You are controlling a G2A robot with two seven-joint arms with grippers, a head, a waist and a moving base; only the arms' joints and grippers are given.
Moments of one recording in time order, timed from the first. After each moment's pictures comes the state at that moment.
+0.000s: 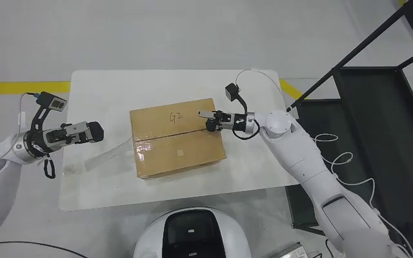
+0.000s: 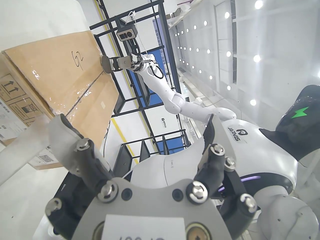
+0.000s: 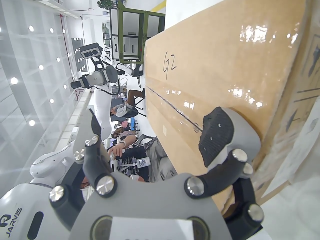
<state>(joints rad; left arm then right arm) 1.08 -0.74 -1.35 -1.33 -0.78 -0.41 -1.35 -0.85 -1.18 0.99 -1.09 0.34 -0.28 0.98</state>
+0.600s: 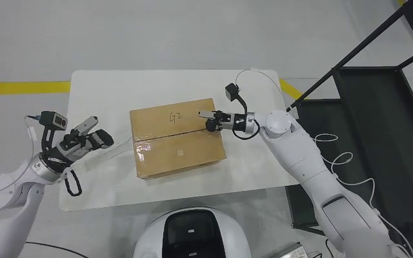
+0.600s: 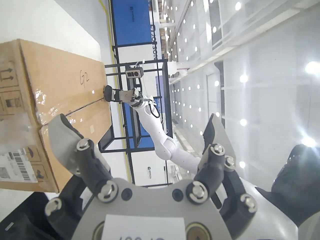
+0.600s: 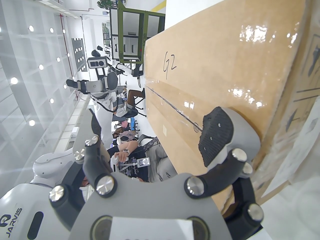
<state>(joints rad) 1.56 -0.74 -1.55 -1.78 -0.73 -0.19 -0.72 -0.85 -1.18 0.99 -1.09 0.34 -0.28 0.98</state>
